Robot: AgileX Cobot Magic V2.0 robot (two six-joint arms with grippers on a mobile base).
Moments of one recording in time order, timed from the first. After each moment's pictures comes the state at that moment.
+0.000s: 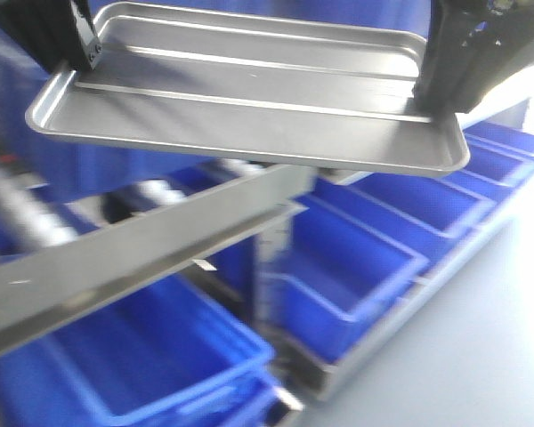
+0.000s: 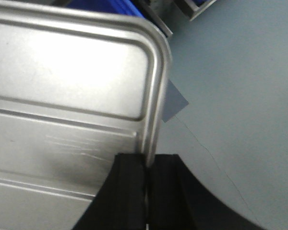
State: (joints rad) left arm -0.65 1.40 -1.31 0.12 1.02 -0.47; right arm 0.57 1.32 -1.10 -0.18 0.85 0.63
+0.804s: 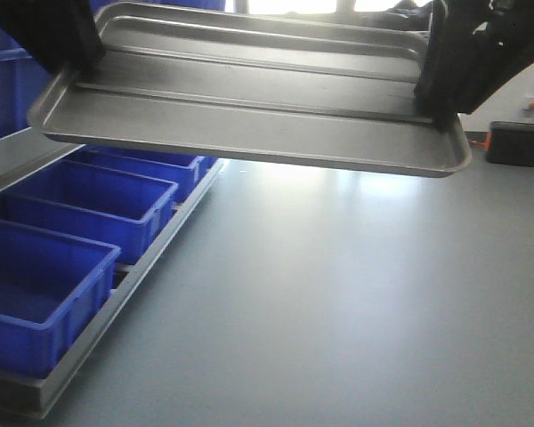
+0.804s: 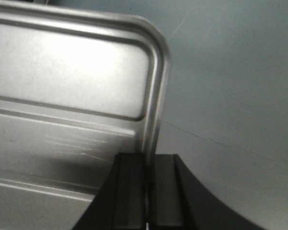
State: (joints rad) left arm -0.65 1.40 -1.31 0.12 1.02 -0.47; right arm 0.57 1.32 -1.10 -0.18 0.86 0.63
